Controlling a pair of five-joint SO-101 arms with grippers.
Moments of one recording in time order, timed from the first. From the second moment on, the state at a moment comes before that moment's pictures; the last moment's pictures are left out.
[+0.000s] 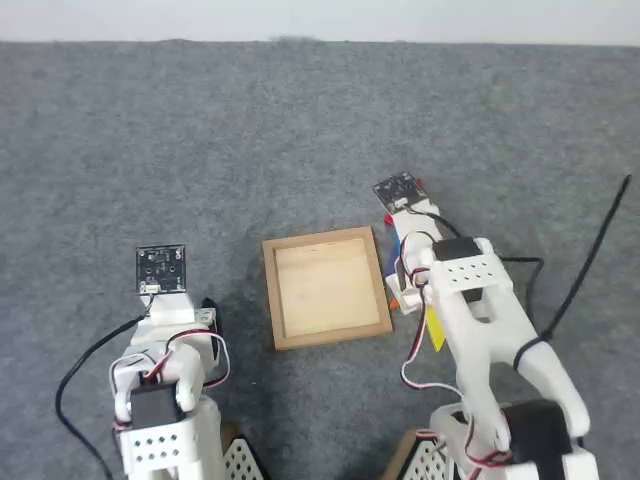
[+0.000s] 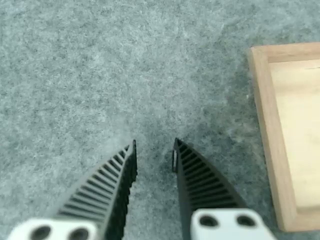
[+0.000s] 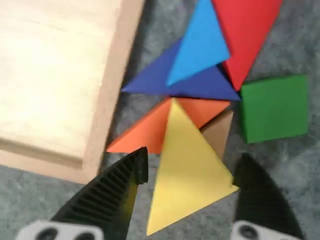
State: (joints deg) left arm -15.9 -102.9 96.8 70.6 1.3; right arm -14.6 -16.4 48.8 54.6 14.5
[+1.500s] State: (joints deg) left arm -15.9 -102.9 96.8 70.6 1.3; right arm -8.5 -21.7 52.6 58.0 14.3
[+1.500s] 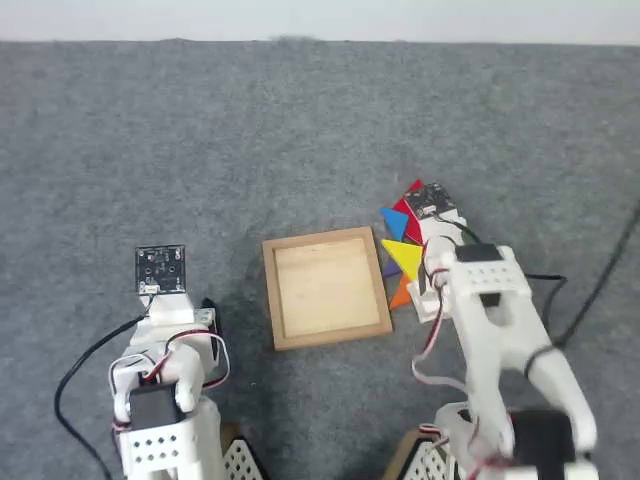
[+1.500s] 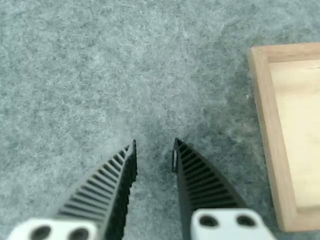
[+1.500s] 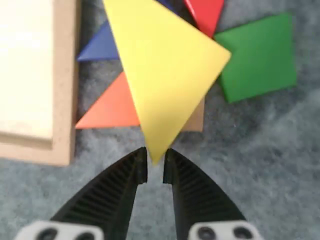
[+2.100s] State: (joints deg) left arm -15.9 -102.9 96.8 70.6 1.3; right arm -17.0 -11.4 40.2 55.5 22.0
